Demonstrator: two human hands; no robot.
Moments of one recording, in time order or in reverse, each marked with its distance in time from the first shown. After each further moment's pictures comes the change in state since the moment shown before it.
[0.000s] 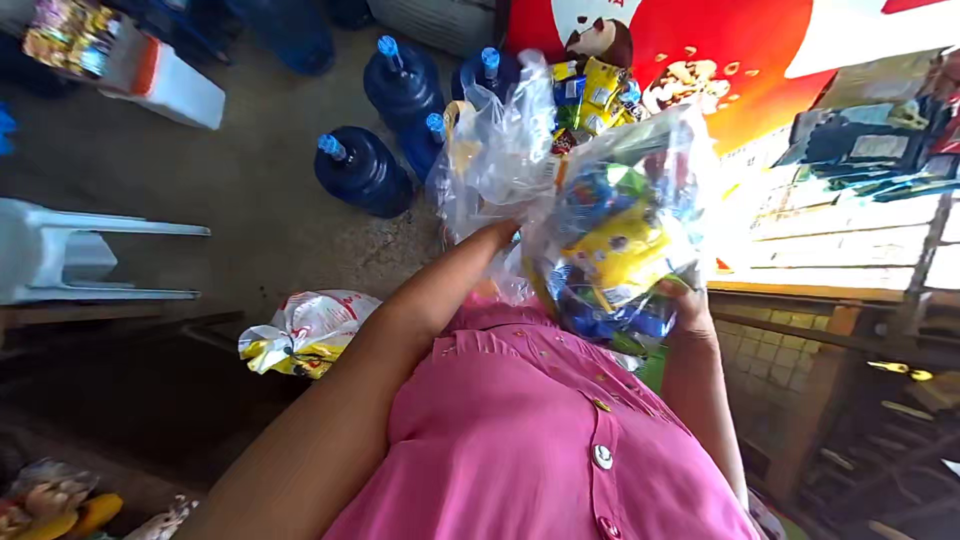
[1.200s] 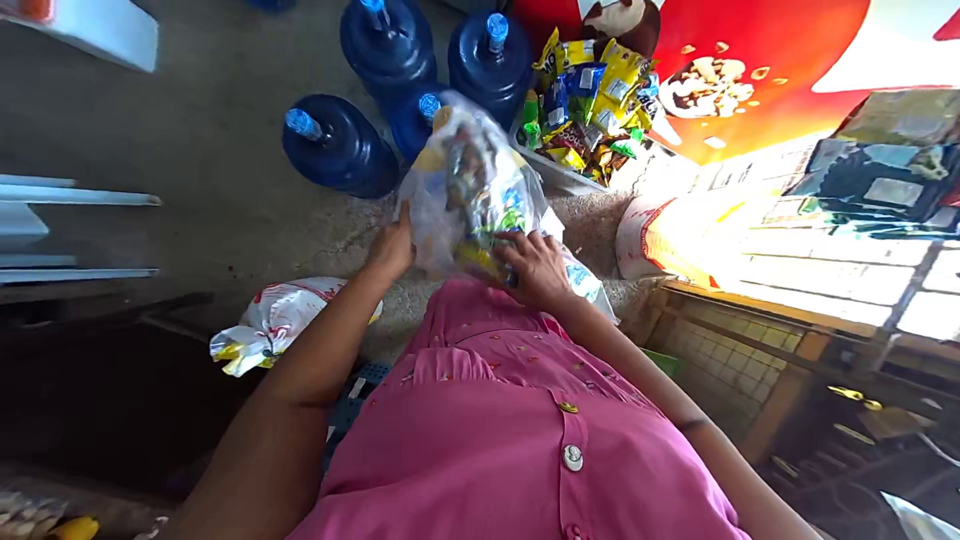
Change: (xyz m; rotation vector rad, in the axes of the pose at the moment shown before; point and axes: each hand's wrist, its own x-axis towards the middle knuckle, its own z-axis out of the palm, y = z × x) left_hand -0.045 -0.125 -0.108 0.128 0.079 -0.387; right_hand 0.106 0.039 0.203 -1.172 -0.706 -0.571
